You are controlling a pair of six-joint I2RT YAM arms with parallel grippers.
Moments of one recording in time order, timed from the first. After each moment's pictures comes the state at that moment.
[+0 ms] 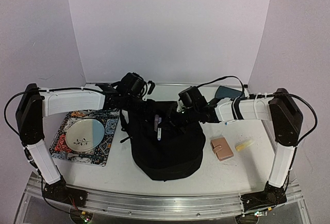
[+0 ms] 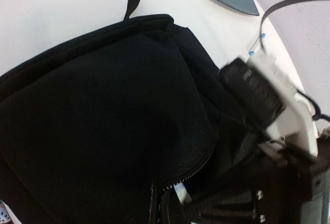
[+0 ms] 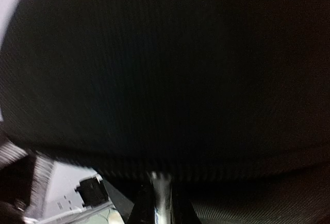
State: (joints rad) left arm -0.82 1.75 1.35 -0.35 0.06 -0.30; right arm 0.81 1.90 1.25 0.27 -0.31 1.17
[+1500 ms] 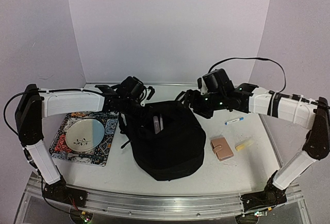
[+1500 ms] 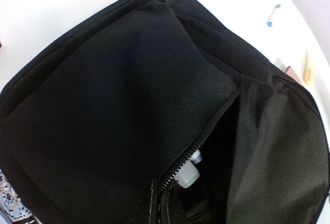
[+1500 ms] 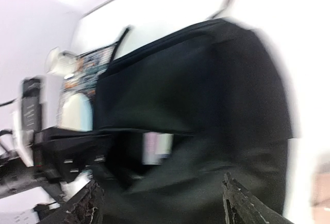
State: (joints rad) left arm -0.82 1.74 1.31 -0.42 0.01 -0.17; right arm 0.76 1.55 1.21 -0.01 0.11 0.83
